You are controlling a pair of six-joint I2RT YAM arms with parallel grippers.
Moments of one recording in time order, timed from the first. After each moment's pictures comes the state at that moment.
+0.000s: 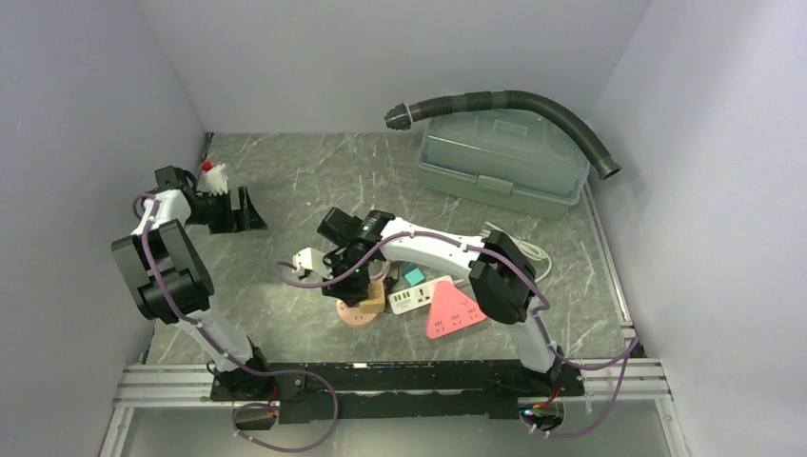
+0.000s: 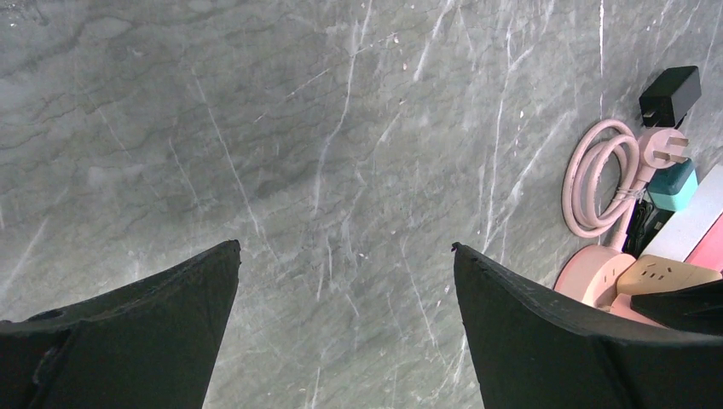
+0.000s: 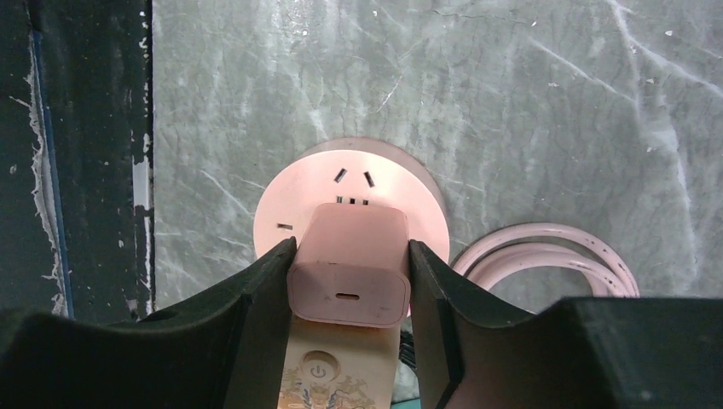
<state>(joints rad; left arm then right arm) 0.45 1.76 1.25 -0.70 0.73 0.39 1.06 2.09 1.75 -0.86 -0.43 -0.60</state>
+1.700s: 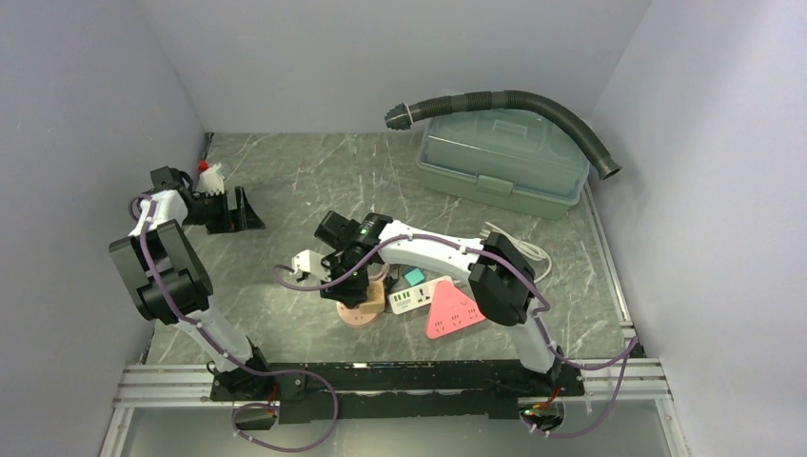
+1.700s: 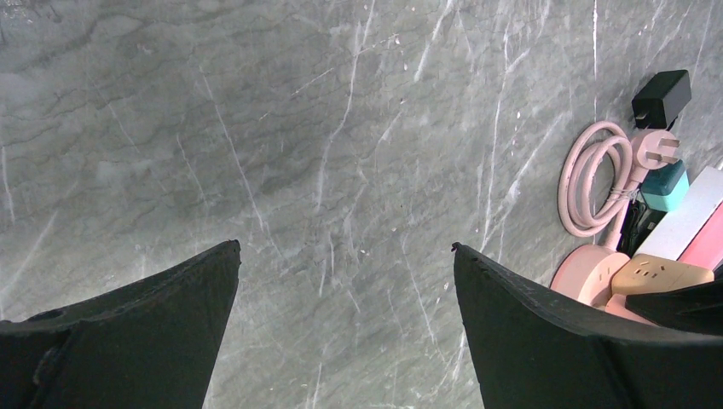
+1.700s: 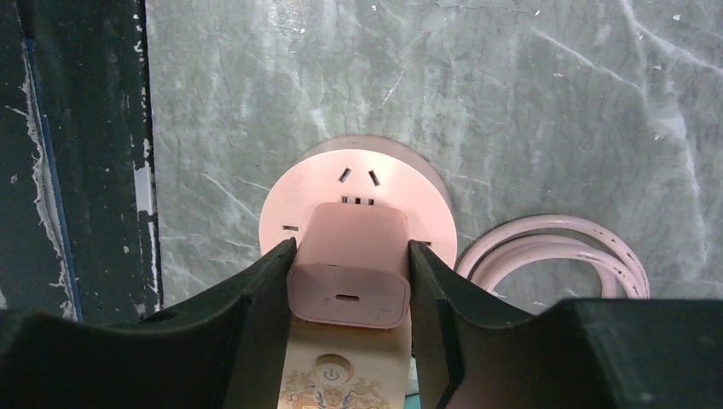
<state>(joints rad) 0.47 1.76 1.25 -0.72 0.75 0.40 1.08 2.09 1.75 -0.86 -0.38 -0.56</state>
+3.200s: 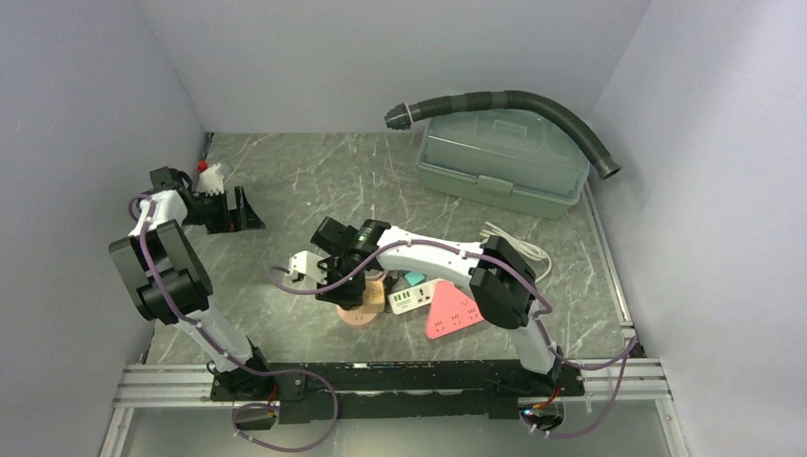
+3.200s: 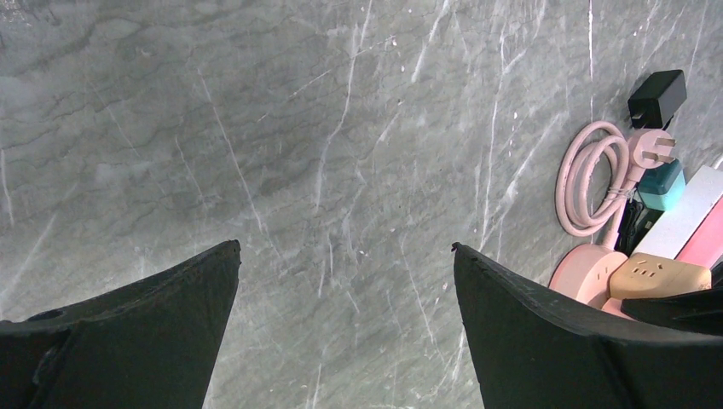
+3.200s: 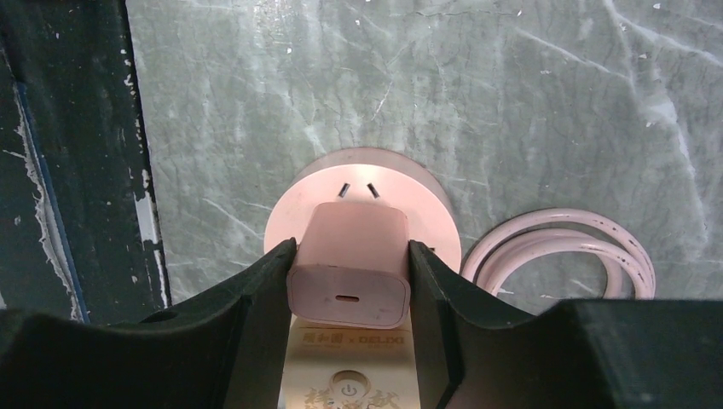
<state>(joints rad) 0.48 1.77 1.25 -0.72 0.76 0.40 1.12 2.08 1.72 -0.81 -0.31 -0.45</state>
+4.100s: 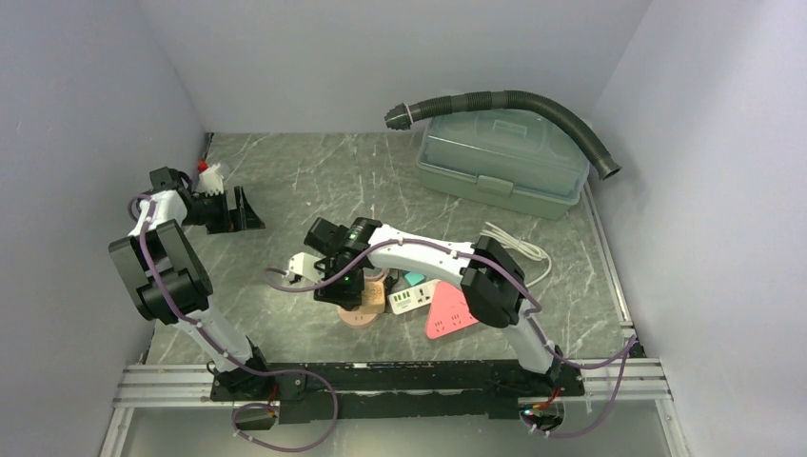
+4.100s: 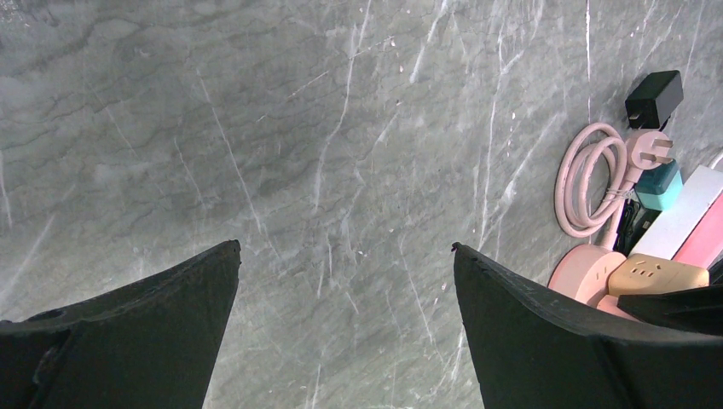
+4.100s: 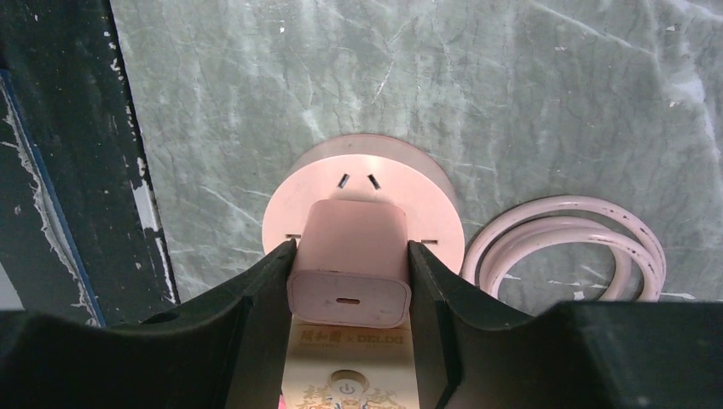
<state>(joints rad) 0.48 1.77 1.25 -0.72 0.76 0.40 1.12 2.14 1.83 -0.94 -0.27 -0.45</state>
